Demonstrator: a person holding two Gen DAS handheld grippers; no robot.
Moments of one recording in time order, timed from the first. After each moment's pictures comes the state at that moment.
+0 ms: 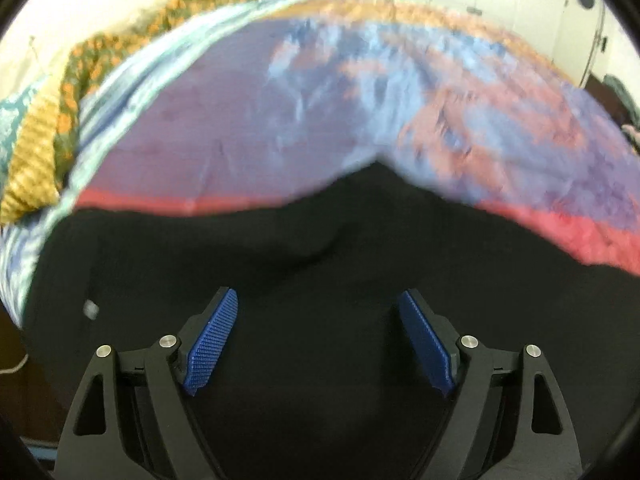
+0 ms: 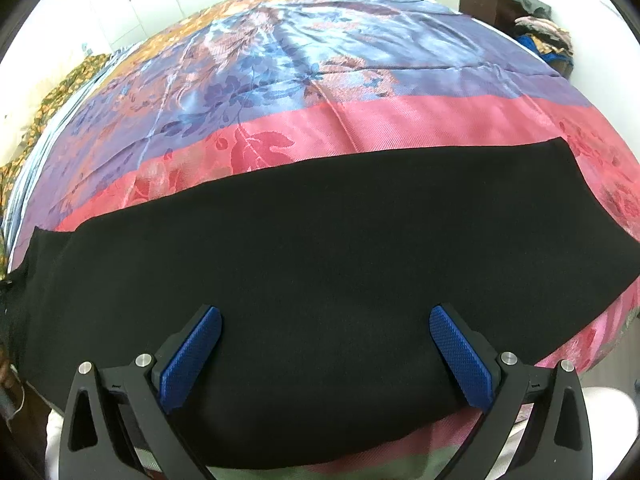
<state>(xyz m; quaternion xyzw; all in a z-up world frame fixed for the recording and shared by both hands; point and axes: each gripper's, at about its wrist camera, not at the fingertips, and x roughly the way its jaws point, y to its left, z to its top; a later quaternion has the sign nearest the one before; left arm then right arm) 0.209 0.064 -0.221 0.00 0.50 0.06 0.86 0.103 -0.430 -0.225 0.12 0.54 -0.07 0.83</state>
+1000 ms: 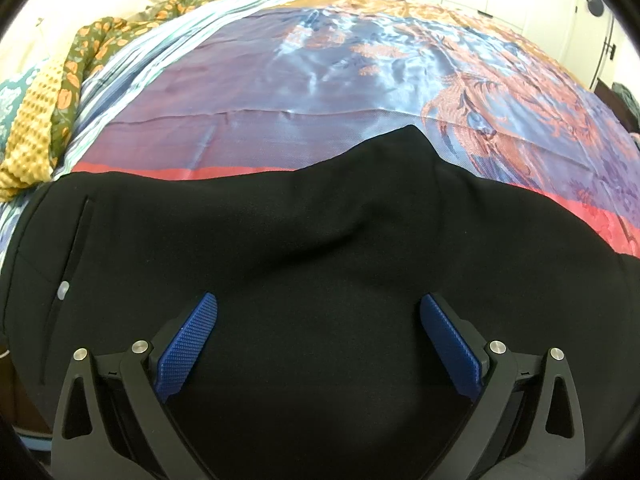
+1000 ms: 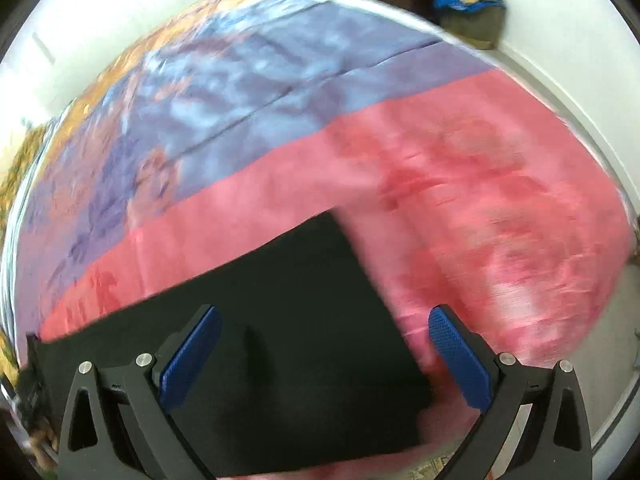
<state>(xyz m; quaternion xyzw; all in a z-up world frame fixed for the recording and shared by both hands) 0.204 0.070 -0.240 -0.01 0.48 0.07 0.87 0.091 -0.648 -0.189 0.25 0.50 -0.16 0.81</state>
